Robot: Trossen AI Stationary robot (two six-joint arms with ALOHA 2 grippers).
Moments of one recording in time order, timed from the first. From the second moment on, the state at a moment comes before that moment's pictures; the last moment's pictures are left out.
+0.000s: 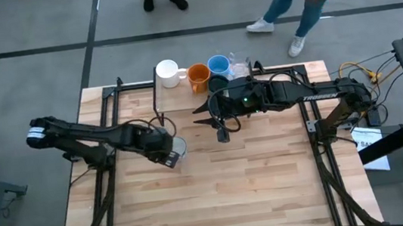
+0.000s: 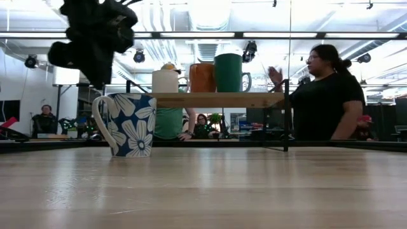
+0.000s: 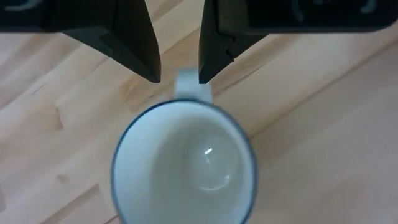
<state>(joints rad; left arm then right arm) -0.12 1.30 1.02 -0.92 -0.04 -1.14 0.01 1.59 1.61 -0.38 0.02 -0.20</state>
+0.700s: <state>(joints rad) -0.13 1.40 1.11 -1.03 -0.04 -1.15 -0.03 1.59 1.61 -0.36 -0.04 -0.23</state>
